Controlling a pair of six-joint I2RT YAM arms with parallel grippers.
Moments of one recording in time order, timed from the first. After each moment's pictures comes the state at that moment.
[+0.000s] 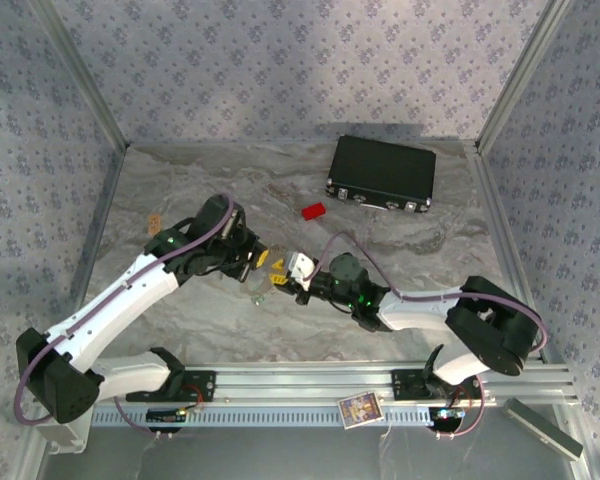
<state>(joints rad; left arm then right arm) -0.69 1.17 1.10 -0.80 0.17 -1.67 0.96 1.48 0.53 0.83 -0.21 -0.23</state>
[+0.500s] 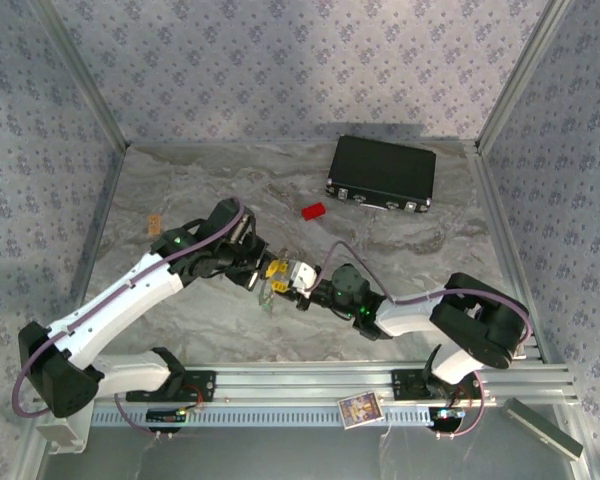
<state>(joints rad) -0.77 1.19 1.14 -0.86 0.24 -1.74 0.99 1.54 0.44 1.01 -0.15 -0.27</state>
